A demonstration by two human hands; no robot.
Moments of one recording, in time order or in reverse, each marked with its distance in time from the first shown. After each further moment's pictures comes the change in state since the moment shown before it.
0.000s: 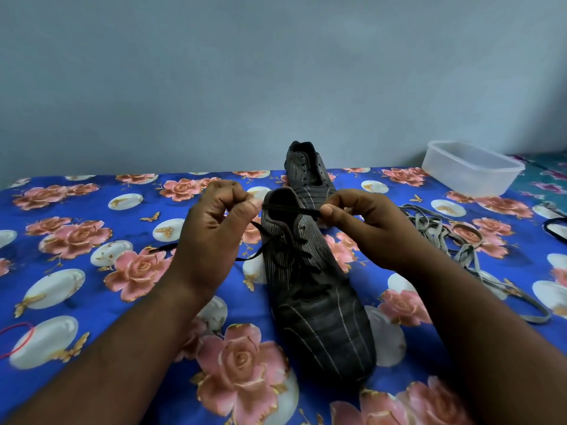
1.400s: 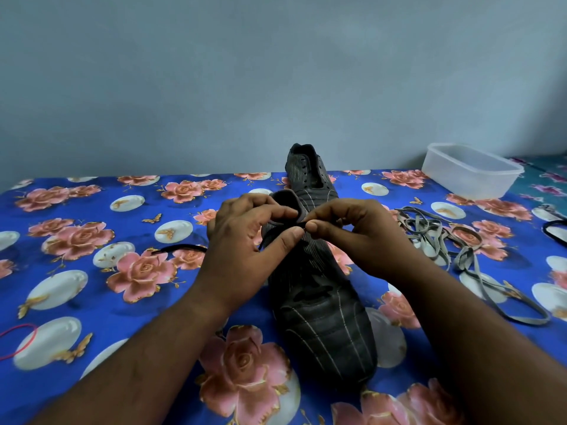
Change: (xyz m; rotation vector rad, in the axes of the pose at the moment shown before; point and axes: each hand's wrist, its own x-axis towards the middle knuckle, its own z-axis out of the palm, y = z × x) left_hand -0.011 0.000 0.019 0.472 -0.053 0.181; right_hand -0.002 -0.010 0.013 0.048 0.006 -0.022
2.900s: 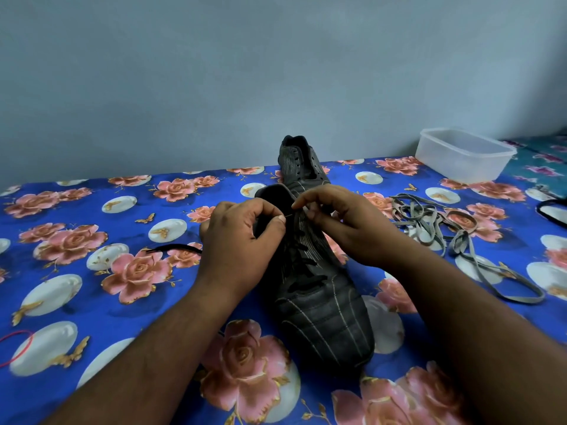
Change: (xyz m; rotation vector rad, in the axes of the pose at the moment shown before) left_hand 0.002 0.006 0.008 0.022 0.003 -0.196; right_hand 0.005 0.026 0.003 -0.147 -0.046 0.002
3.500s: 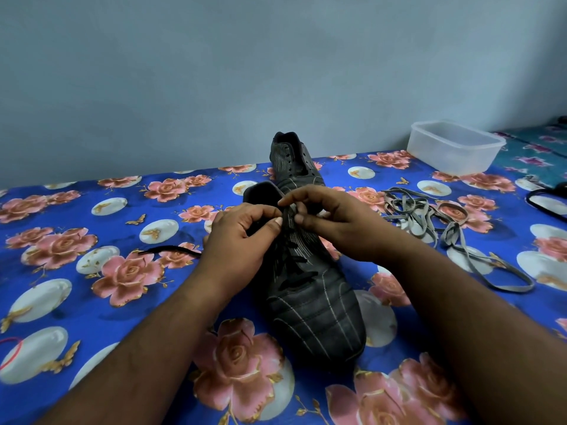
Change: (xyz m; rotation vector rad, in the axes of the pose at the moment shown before) left_hand 0.004 -0.015 0.011 -0.244 -0.183 -0.110; right_hand -0.003 -0.004 0.000 0.239 -0.094 0.061
